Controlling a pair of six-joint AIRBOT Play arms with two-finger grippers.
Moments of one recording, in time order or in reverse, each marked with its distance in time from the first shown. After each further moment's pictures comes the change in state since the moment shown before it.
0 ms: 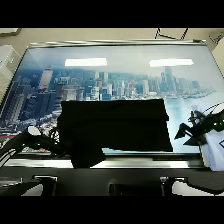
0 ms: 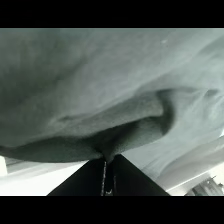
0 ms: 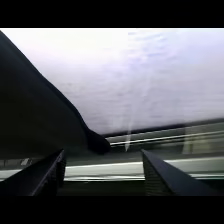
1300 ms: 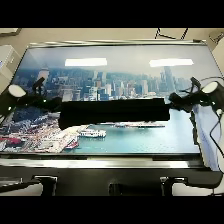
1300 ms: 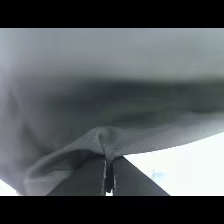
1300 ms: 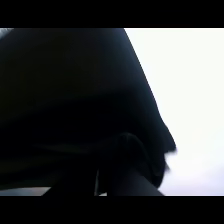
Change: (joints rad) left arm 0.043 -0.216 0.733 0.126 0.055 -0.048; right arm 0.221 -0.106 0.317 0.206 -0.381 0.064
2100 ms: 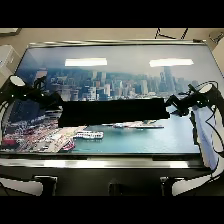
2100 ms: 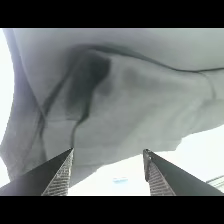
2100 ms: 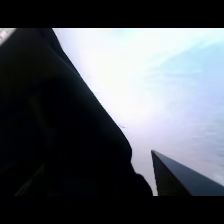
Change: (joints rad) left arm 0.080 -0.216 0.256 -0.013 -0.240 0.040; right arm -0.069 -0.231 0.101 0.083 0.087 0.011
